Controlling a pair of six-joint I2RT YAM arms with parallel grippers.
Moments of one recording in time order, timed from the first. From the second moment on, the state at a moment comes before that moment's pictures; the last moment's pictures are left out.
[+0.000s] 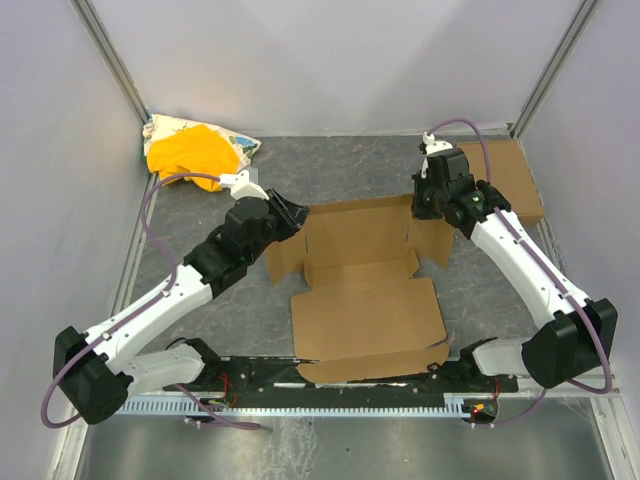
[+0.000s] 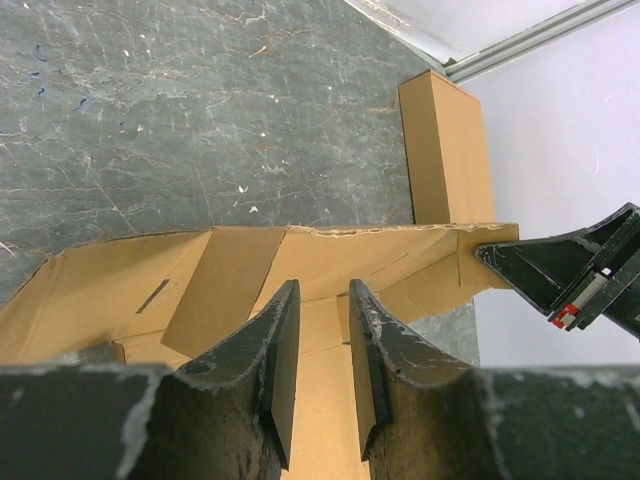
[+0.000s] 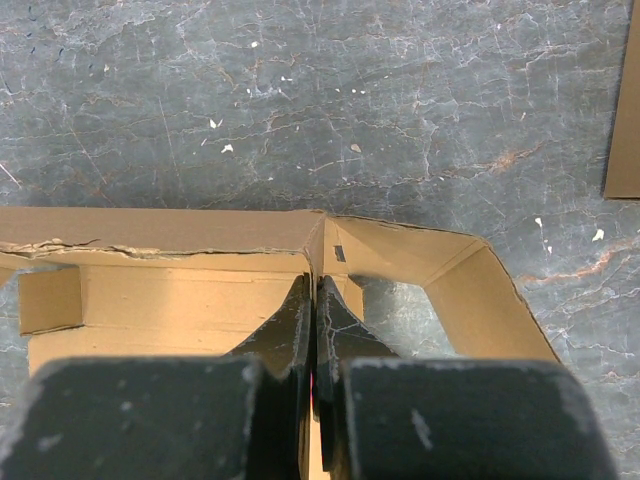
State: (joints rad) left arm -0.71 1.09 0.90 -0.14 -0.28 -0.94; right arm 0.37 1.34 1.25 -0.67 0.09 0.26
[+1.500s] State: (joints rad) left arm -0.72 1.21 0.92 -0.25 -0.31 -0.83; right arm 0.37 1.34 1.23 -0.64 0.09 0.26
